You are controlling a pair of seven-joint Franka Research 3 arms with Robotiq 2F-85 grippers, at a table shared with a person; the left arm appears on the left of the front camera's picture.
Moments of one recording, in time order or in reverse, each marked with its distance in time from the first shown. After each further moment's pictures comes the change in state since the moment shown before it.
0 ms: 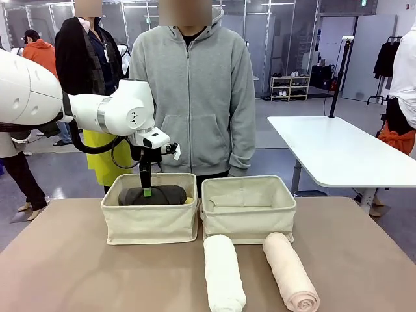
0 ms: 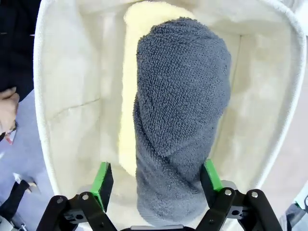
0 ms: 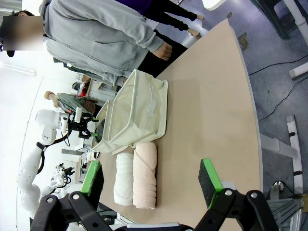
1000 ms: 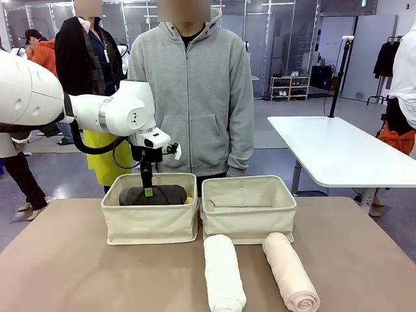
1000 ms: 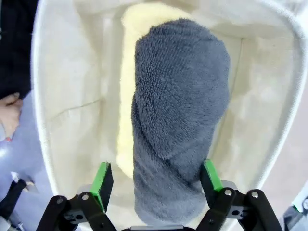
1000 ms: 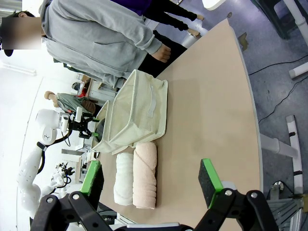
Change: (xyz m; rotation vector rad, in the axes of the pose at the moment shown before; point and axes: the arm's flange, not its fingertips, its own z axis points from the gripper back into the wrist) left arm 0.001 0.001 0.002 0.001 -0.005 0.022; right arm 0.000 0.000 0.000 0.000 0.000 0.000
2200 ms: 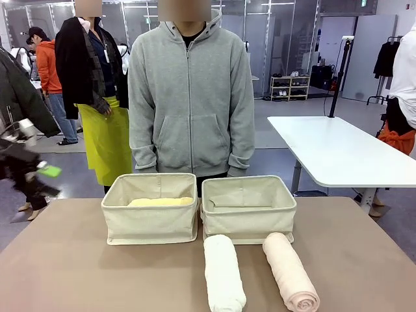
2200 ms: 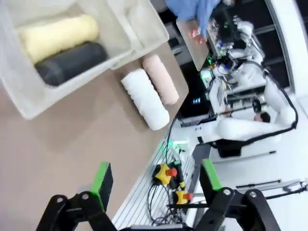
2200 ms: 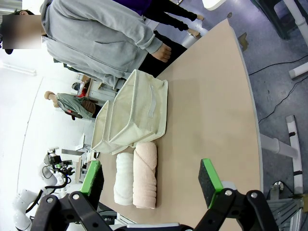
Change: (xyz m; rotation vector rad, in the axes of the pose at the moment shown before) left arm -0.344 -0.157 0.046 -0.748 -0.926 0.889; right arm 0.000 0.000 0.001 0.000 -0.001 0.000
